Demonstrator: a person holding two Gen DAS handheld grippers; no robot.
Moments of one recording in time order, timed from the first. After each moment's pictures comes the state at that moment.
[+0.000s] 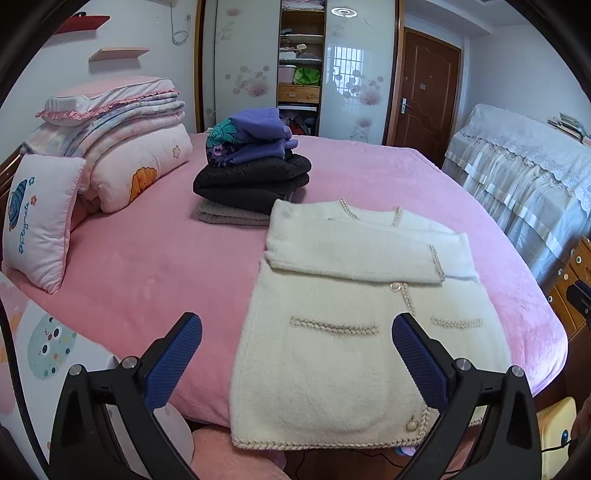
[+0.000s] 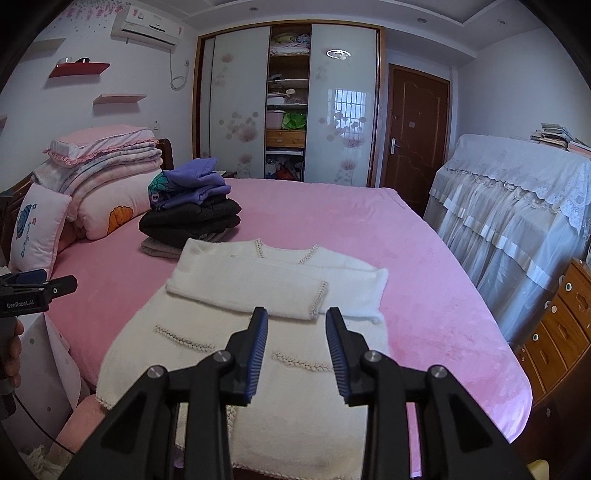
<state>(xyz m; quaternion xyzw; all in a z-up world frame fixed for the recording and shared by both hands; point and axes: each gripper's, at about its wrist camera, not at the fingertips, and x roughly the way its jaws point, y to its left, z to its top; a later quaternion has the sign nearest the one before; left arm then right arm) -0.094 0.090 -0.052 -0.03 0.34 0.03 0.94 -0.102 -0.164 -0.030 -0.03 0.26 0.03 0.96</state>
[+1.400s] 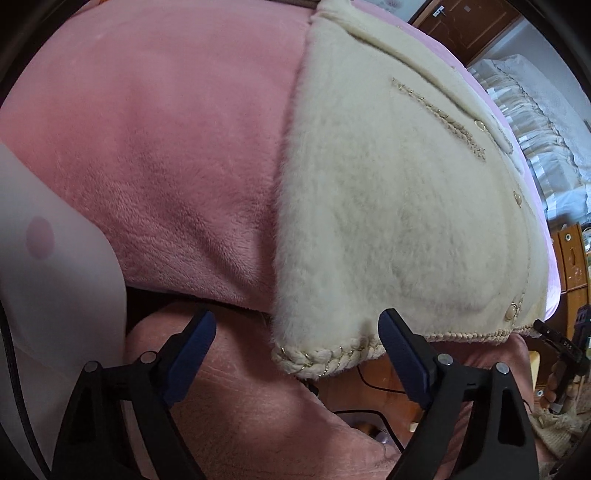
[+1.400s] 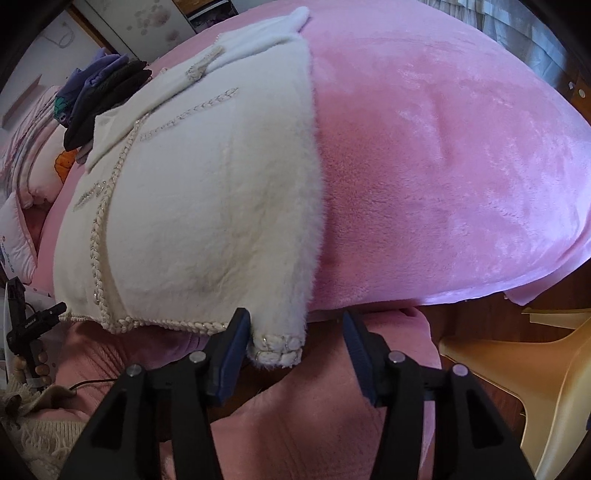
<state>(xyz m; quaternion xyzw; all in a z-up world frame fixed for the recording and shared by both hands) -0.070 0.206 -0.320 -0.17 0.59 -0.05 0.79 -0.101 -0.314 -0.277 0.17 0.57 0.04 0.81</state>
